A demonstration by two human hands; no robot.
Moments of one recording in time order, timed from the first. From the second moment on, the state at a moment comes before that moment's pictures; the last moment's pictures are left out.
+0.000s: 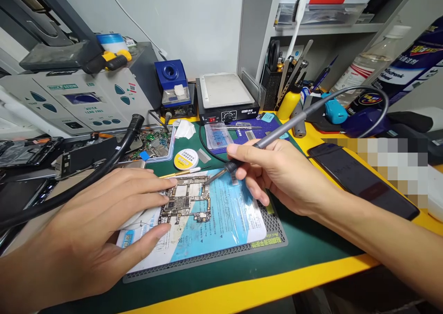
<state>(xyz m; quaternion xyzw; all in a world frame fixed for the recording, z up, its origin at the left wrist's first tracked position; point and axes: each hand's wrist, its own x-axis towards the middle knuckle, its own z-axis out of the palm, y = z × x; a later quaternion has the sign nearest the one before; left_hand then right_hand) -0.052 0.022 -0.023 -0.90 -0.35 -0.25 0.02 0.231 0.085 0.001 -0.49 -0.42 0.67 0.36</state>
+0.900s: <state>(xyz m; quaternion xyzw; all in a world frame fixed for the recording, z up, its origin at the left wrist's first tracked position) -0.054 0.020 -0.021 -0.90 -0.36 -0.24 0.01 0.227 0.081 0.006 -0.52 -0.44 0.65 0.33</state>
